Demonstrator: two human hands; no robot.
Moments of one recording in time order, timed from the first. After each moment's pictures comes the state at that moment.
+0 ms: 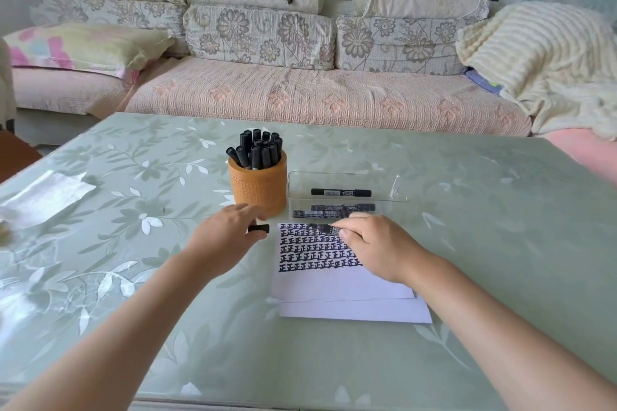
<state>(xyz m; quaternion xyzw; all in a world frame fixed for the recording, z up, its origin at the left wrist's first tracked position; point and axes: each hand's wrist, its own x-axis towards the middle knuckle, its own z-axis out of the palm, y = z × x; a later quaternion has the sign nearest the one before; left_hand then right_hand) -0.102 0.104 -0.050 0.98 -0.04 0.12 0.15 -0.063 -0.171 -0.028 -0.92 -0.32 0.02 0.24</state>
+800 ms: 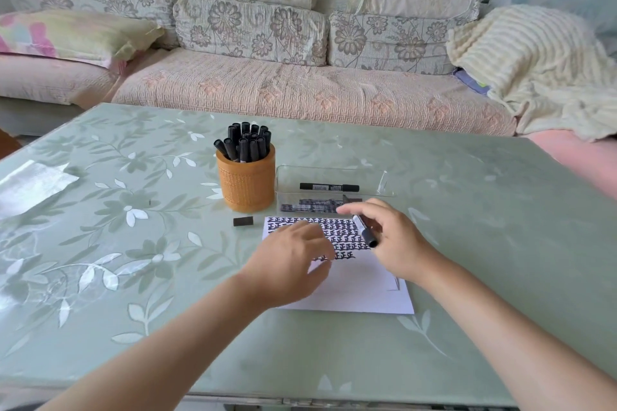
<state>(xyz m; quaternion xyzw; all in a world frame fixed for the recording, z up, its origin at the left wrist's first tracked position) -0.120 0.003 -0.060 0.92 -0.28 0.19 0.19 -0.065 -0.207 -0.037 -0.86 -0.29 -0.03 0.42</state>
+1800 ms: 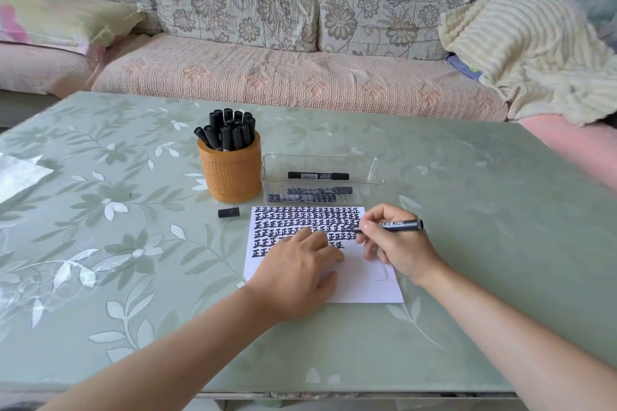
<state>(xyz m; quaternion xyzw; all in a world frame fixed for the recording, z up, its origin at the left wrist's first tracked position) -0.130 -0.030 -0.080 0.94 -0.26 0.15 0.15 -0.070 -0.228 -0.062 -0.76 -0.10 0.04 0.64</state>
